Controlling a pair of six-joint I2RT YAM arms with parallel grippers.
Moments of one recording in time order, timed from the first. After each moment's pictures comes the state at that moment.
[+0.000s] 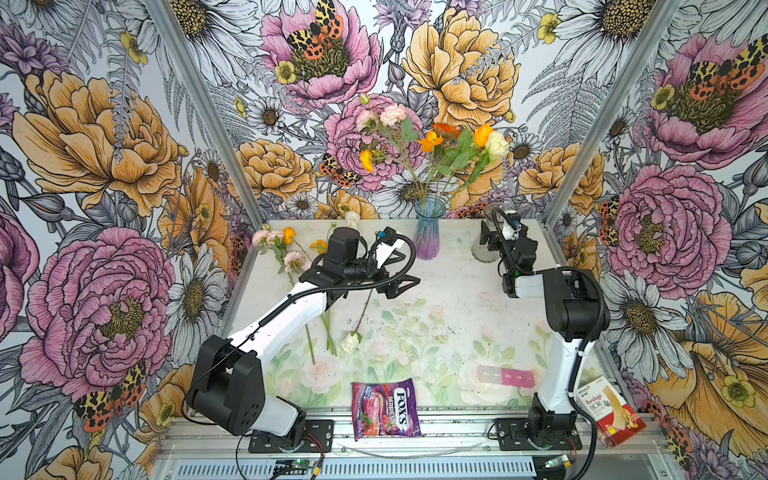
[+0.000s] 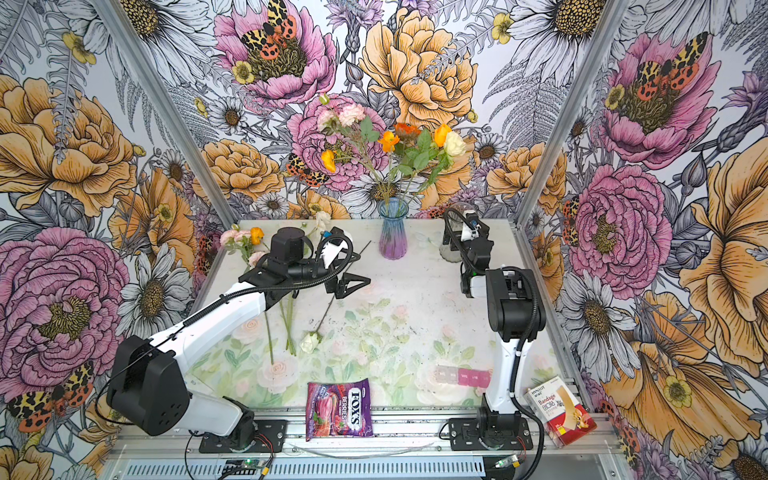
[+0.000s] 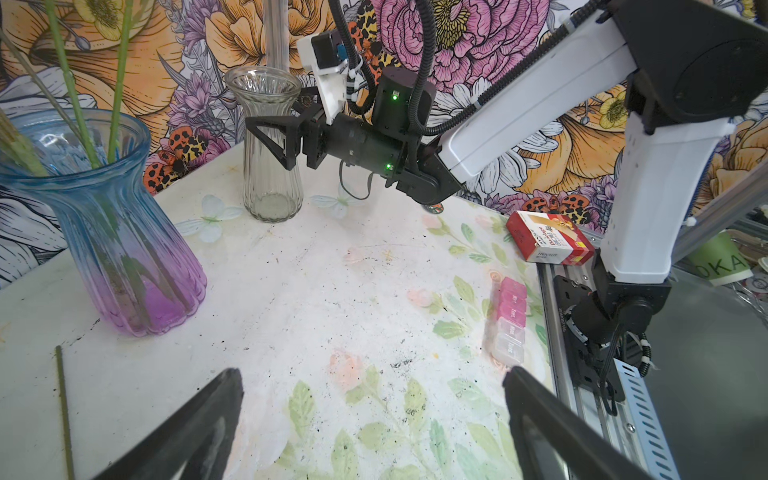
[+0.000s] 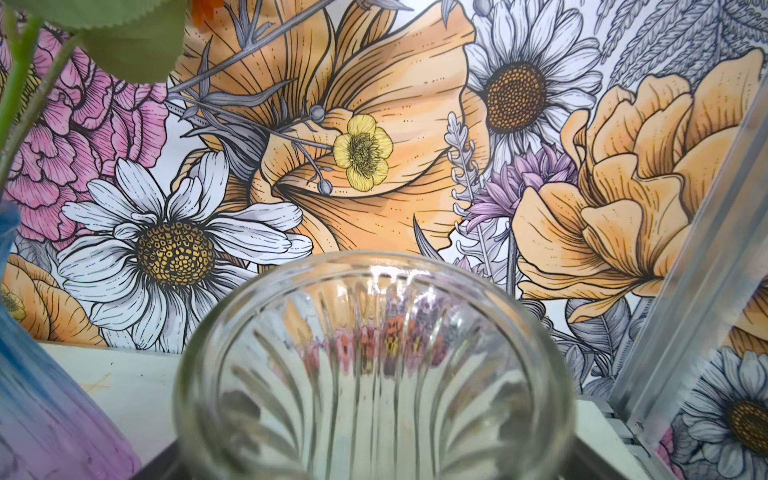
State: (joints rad) left arm -0.46 1.45 1.12 -0.10 0.78 0.13; right arm -0.02 2.08 1.08 1.07 -0.10 -0.04
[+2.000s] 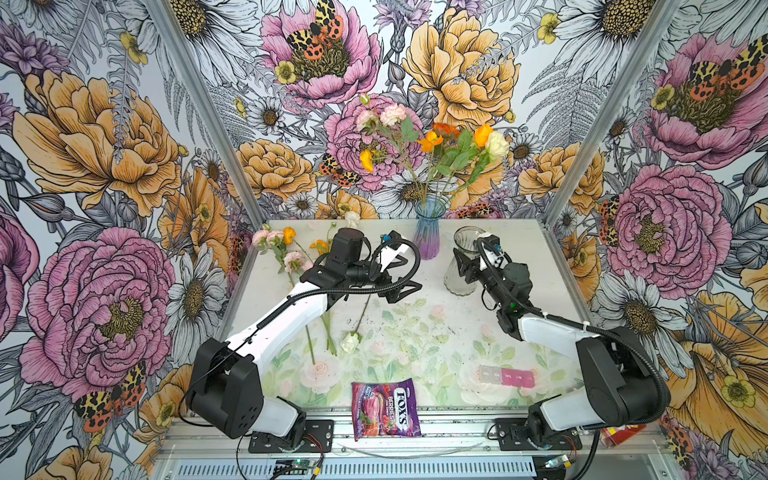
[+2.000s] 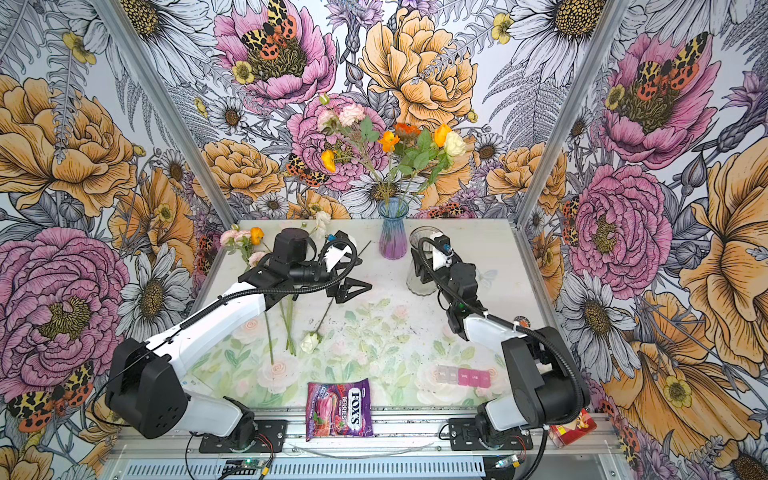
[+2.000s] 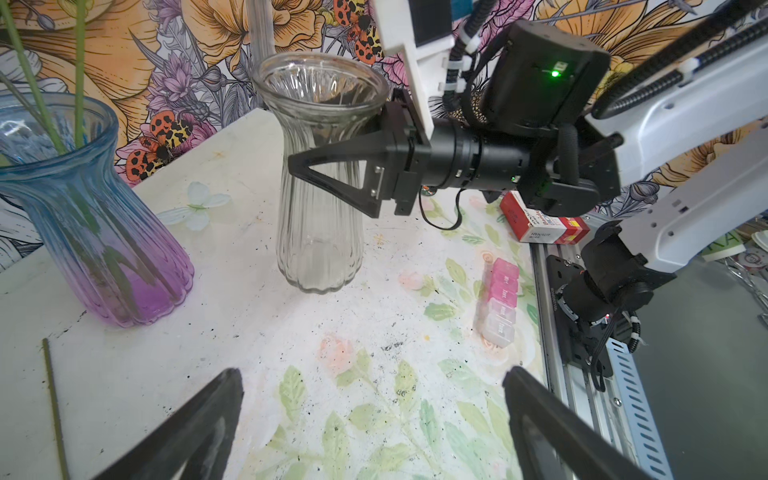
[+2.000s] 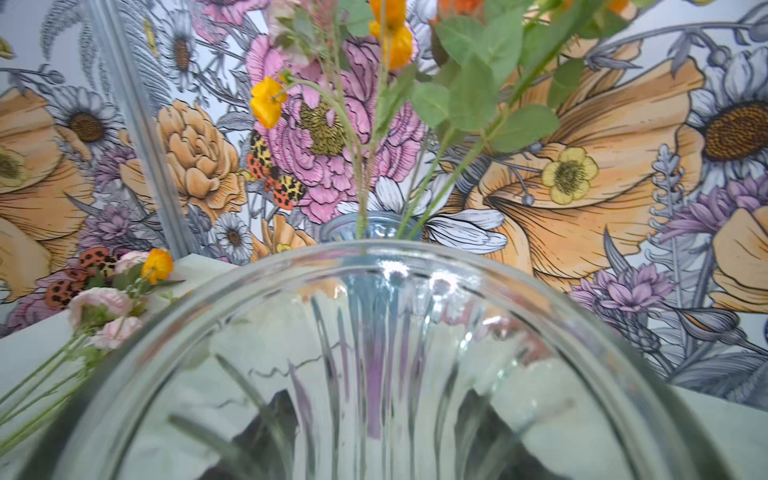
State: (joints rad) left arm -0.49 1.43 1.17 -0.22 0.75 0.19; right arm 0.34 1.42 0.61 0.84 -0.12 0.01
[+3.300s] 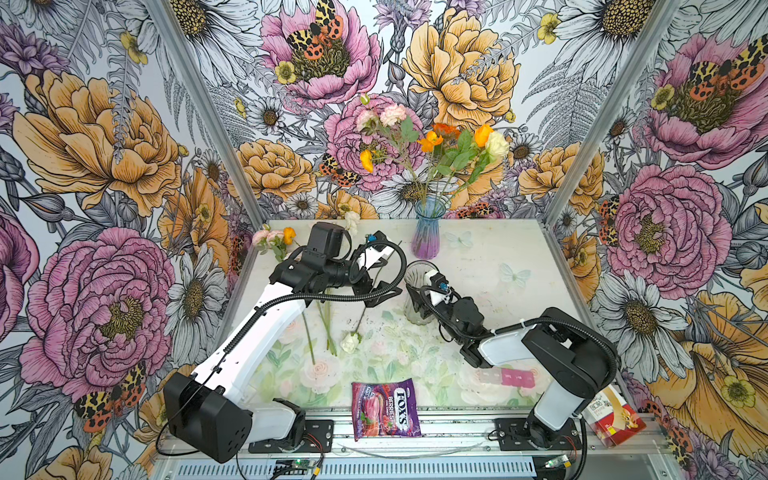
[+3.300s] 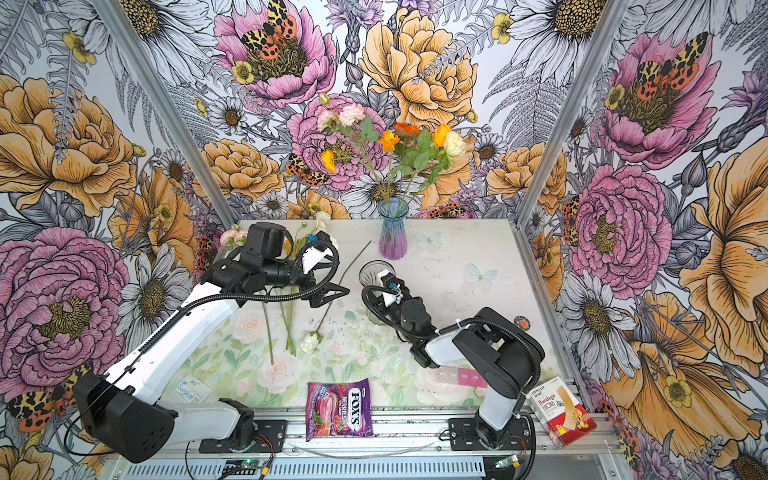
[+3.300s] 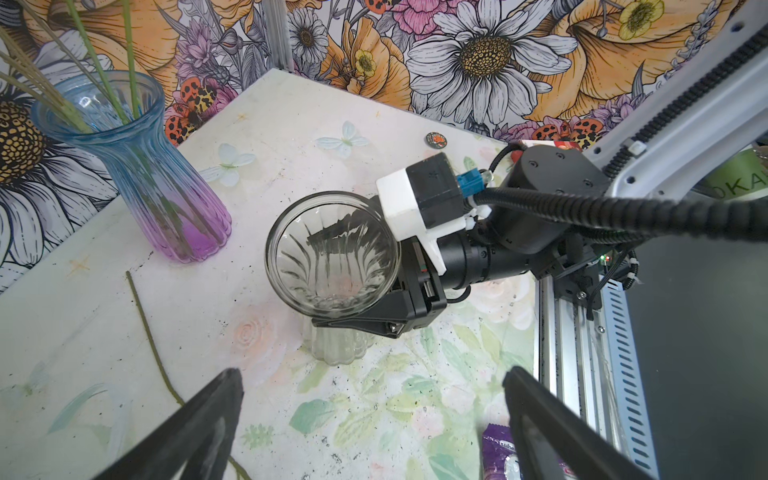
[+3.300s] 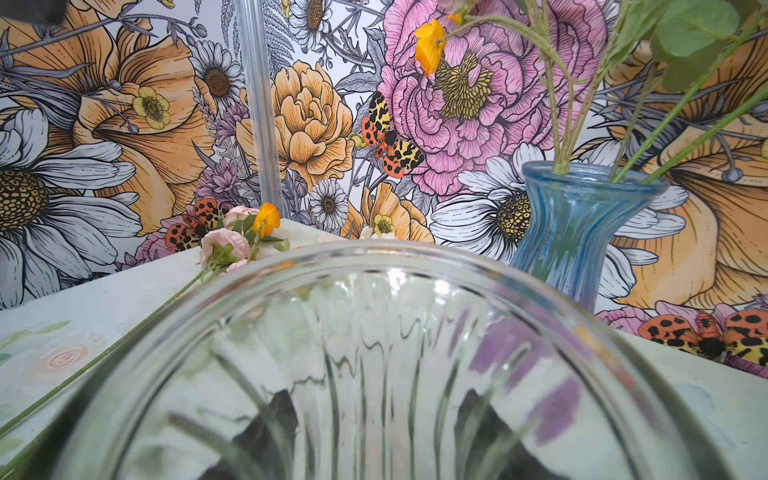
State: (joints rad) left arm -0.41 1.31 1.30 -0.67 0.71 0.40; right arm 0.73 1.72 0.54 1.19 0.17 -0.04
